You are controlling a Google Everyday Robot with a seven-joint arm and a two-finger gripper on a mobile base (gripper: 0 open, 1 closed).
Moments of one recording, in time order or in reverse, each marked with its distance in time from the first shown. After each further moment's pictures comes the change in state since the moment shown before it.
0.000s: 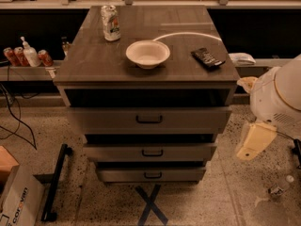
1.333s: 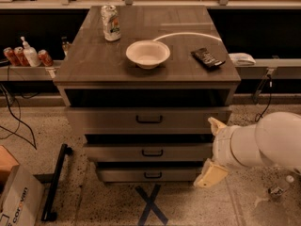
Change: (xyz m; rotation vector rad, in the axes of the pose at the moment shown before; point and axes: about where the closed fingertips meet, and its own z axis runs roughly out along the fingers) arm -0.004 0.049 0.141 0.061 -0.160 0.056
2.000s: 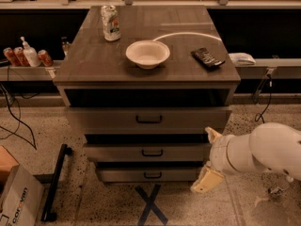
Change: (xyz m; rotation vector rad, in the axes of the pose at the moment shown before) arm 0.020 0.012 0.044 -0.052 -0.040 0.049
